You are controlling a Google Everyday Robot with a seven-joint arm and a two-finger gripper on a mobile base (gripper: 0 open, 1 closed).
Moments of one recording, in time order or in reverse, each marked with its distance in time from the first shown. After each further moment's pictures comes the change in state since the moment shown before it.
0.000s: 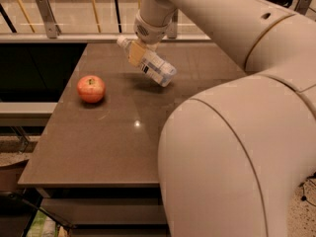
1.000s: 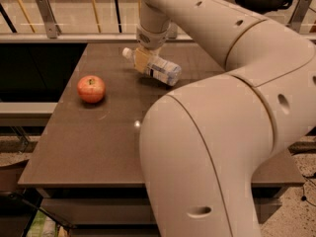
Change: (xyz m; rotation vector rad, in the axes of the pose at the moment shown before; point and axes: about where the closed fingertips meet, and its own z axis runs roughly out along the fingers) arm 0.014 -0.021 0.033 0.032 0.101 -0.060
